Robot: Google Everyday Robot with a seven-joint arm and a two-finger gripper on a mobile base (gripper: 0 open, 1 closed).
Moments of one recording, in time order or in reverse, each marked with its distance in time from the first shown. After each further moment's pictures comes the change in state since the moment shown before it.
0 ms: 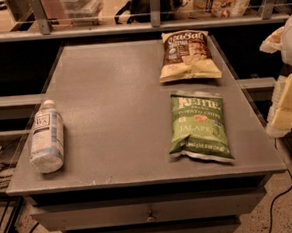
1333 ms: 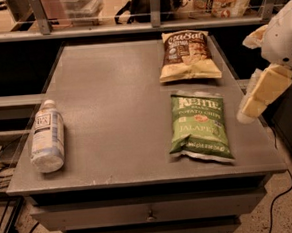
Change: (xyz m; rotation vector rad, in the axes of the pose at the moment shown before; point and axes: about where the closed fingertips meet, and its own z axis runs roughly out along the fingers) arm -0.029 -0.030 0.024 0.042 -0.188 0.044
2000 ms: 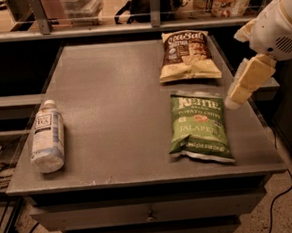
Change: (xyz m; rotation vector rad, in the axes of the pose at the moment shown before) arm -0.014 -0.033 0.018 0.008 -0.057 0.020
